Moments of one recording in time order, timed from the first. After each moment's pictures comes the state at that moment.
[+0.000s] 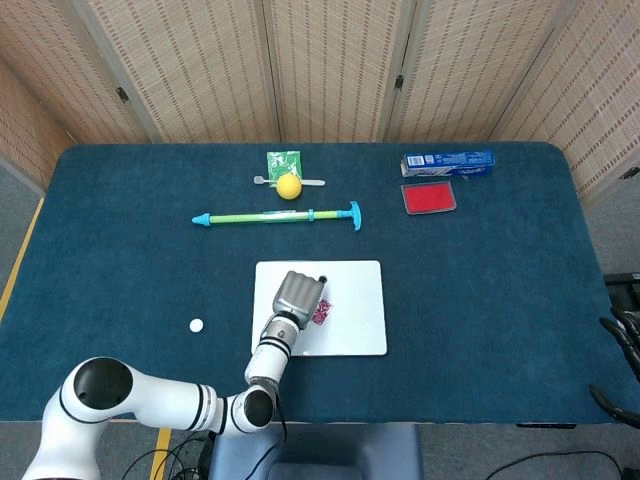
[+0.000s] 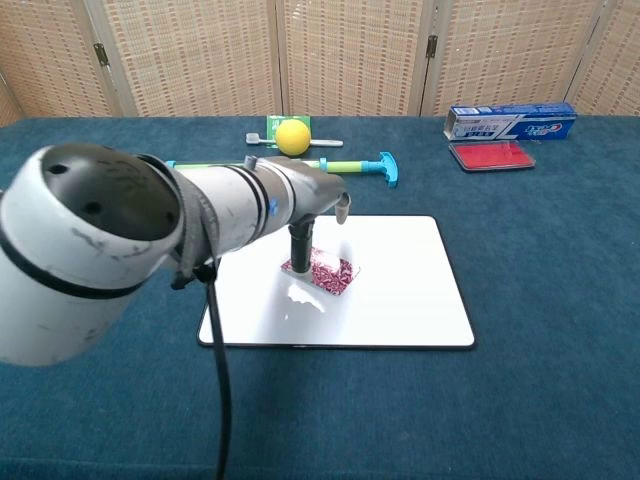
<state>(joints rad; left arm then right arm) -1.32 -1.81 -0.28 -1.50 0.16 1.13 1.15 -0.06 -0.95 -0.06 -1.41 -1.73 1.72 0.44</state>
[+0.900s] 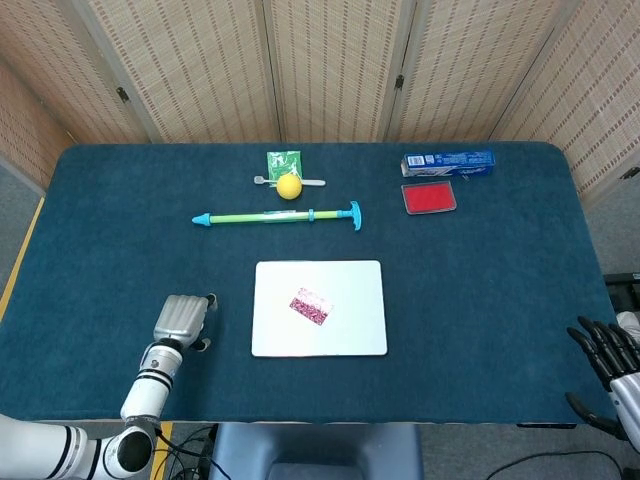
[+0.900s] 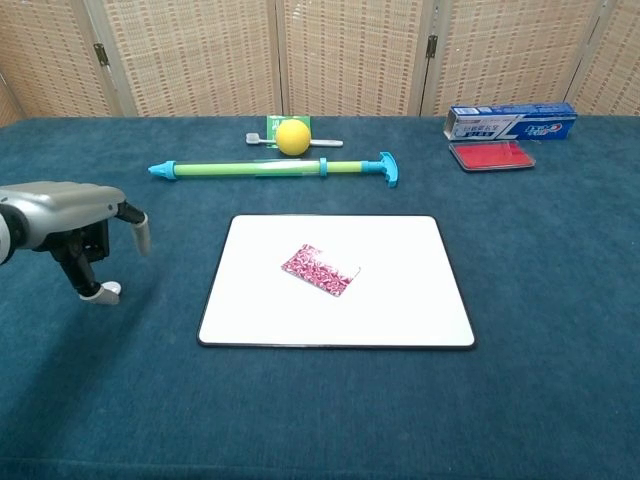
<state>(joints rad) -0.87 -1.44 0.00 -1.85 0.51 1.26 0.75 -0.06 -0.98 -0.08 -1.47 -1.79 1.70 0.26</state>
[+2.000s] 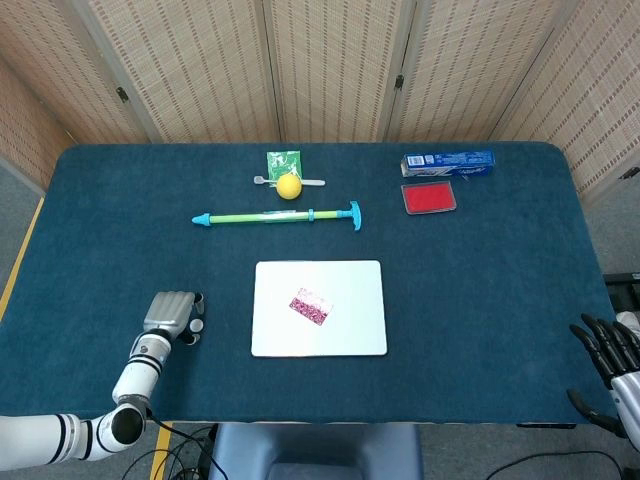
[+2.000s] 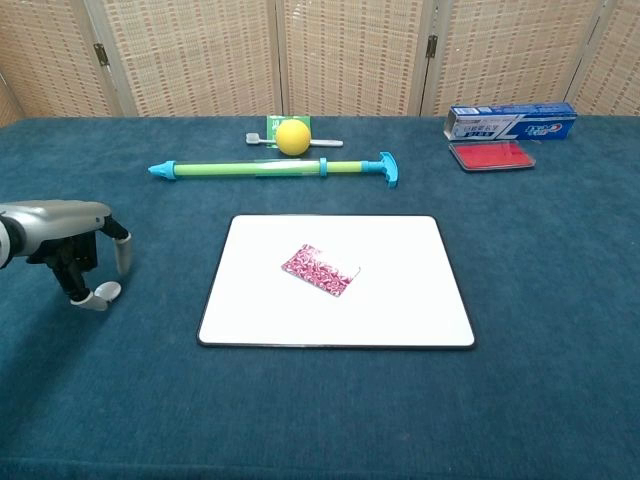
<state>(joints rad) -0.82 -1.44 -0.04 -1.64 0.50 1.03 0.65 -0.06 -0.98 -0.08 -1.49 -1.76 1.70 0.22</state>
